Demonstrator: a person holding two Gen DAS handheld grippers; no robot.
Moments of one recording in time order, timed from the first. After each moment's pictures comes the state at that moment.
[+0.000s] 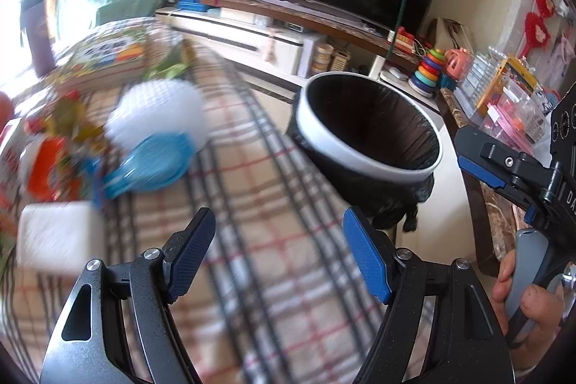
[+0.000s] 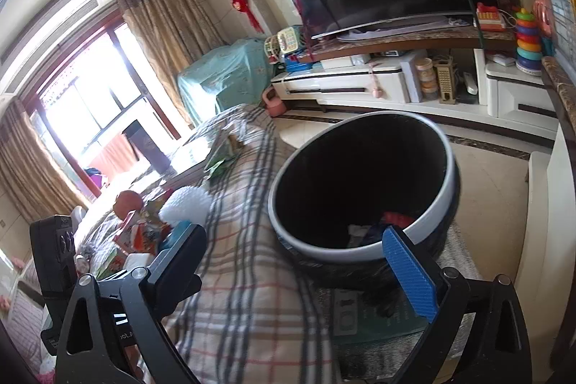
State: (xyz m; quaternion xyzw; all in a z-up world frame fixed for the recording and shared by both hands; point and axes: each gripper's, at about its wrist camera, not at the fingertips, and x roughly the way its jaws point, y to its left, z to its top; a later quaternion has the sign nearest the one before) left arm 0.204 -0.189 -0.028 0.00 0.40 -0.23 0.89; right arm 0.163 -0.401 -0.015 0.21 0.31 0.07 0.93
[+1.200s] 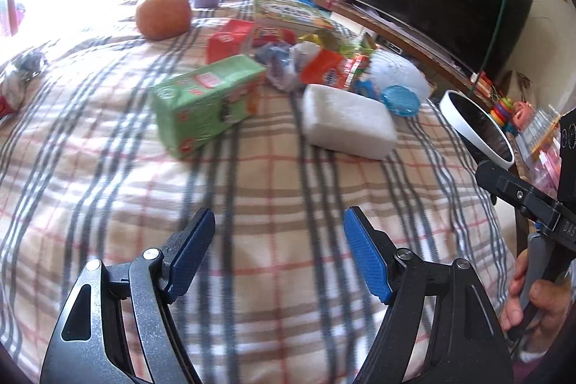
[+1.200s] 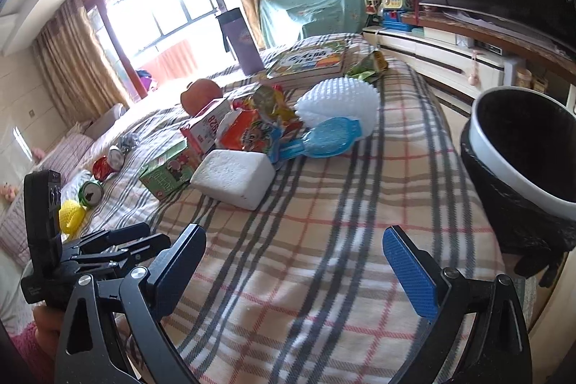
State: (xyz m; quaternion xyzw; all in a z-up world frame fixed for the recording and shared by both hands) left arm 0.139 0.024 -0.061 -0.08 0.41 -0.07 0.90; right arm 0.165 -0.222 -0.043 0.07 0.38 0.21 0.90
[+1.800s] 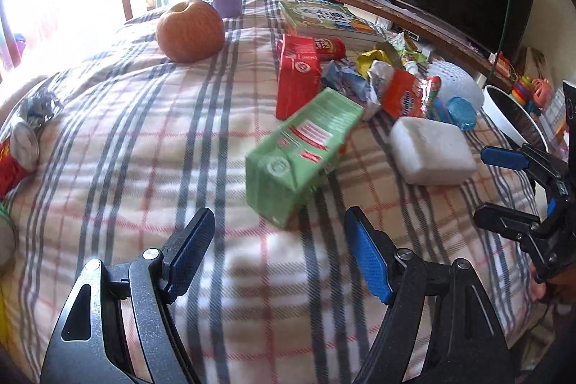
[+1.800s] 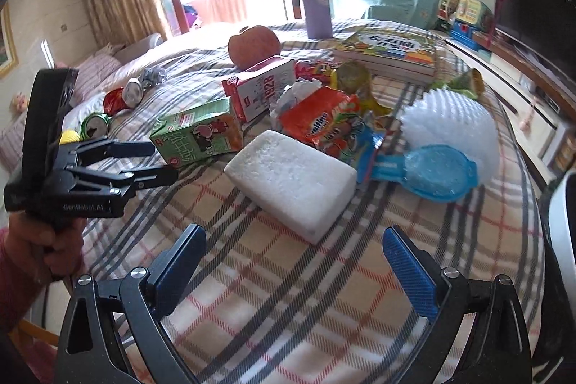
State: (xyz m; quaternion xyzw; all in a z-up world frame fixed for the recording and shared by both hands) left arm 0.196 0.077 -0.061 -0.01 0.42 -0.06 0.90; right arm 0.205 -0.139 -0.059 -0.07 0.40 0.30 0.86
